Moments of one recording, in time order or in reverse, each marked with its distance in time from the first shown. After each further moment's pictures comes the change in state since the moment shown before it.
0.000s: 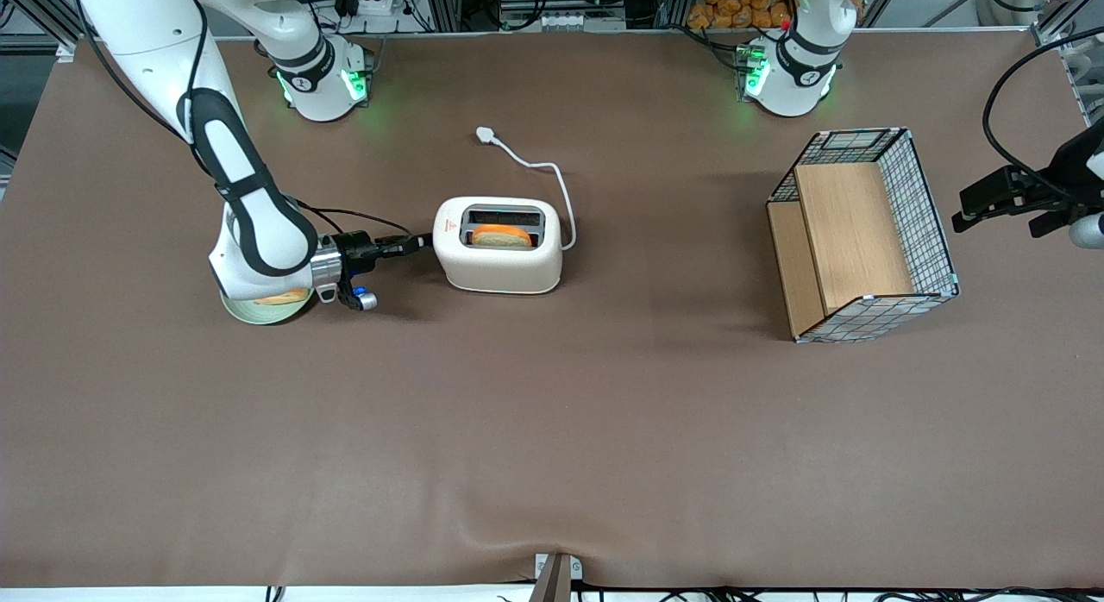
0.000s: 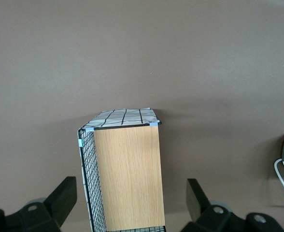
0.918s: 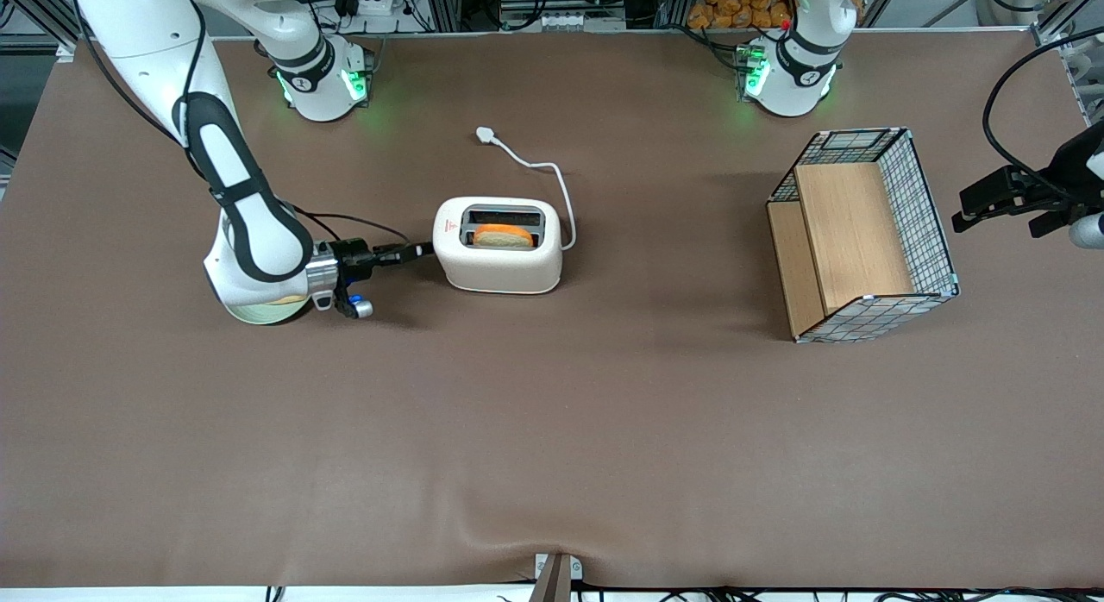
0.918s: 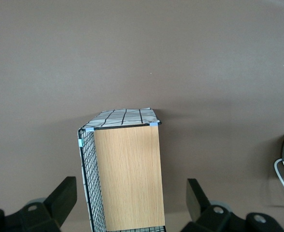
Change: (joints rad) arm -0.005 0.015 -0.014 0.059 0.003 0.030 -0.001
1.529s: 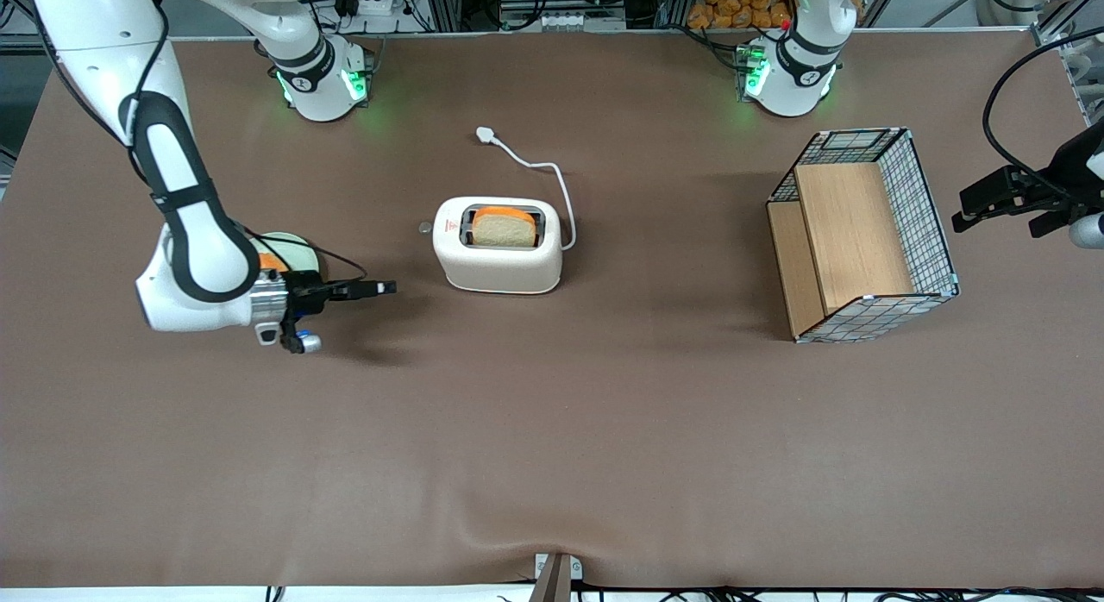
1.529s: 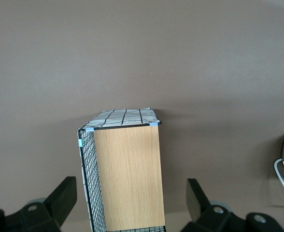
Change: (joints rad) arm -0.098 0.018 -0.010 0.187 -0.193 -0.034 0.014
